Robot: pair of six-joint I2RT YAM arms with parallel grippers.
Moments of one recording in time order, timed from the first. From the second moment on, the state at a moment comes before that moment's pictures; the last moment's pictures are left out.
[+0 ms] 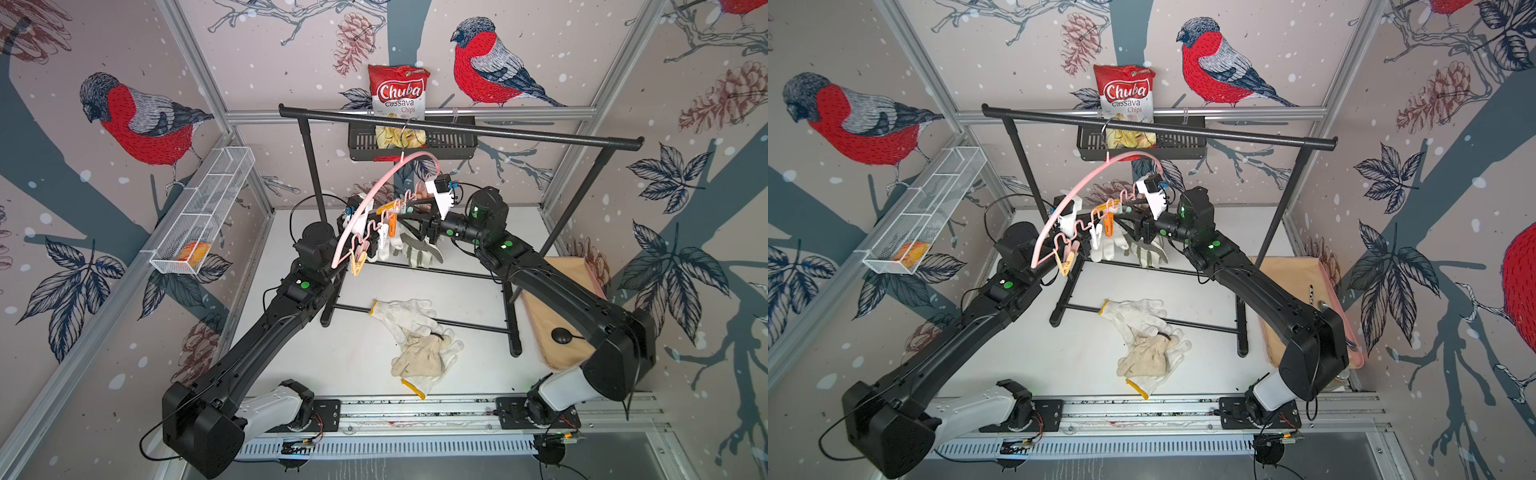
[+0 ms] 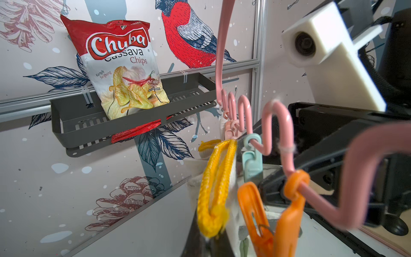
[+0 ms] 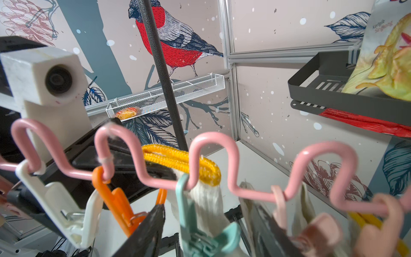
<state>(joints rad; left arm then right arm) -0.48 1.15 1.04 0.15 0.22 0.08 0.65 1.52 1.38 0.12 -0.55 0.10</state>
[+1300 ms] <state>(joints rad) -0.48 1.04 0.90 -0.02 0.31 0.22 0.64 1.56 1.42 0.12 -0.59 0.11</state>
